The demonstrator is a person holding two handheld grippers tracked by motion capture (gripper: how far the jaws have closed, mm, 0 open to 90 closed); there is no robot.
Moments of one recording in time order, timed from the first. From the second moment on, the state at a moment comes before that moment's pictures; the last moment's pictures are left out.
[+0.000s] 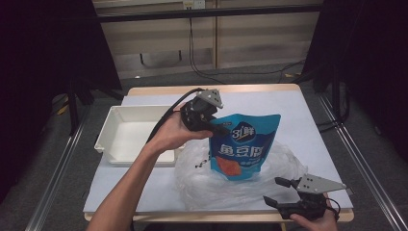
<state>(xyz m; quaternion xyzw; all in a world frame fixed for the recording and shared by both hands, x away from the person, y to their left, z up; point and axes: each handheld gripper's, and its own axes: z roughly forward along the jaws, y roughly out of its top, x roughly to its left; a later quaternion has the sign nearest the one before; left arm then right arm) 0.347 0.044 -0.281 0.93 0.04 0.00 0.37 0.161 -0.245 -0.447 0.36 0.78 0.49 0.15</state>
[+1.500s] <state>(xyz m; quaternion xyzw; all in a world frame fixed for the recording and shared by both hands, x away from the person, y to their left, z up) 0.355 0.020 -0.288 0.94 0.04 -0.06 0.32 0.160 -0.243 -0.451 0.36 0.79 0.48 0.15</state>
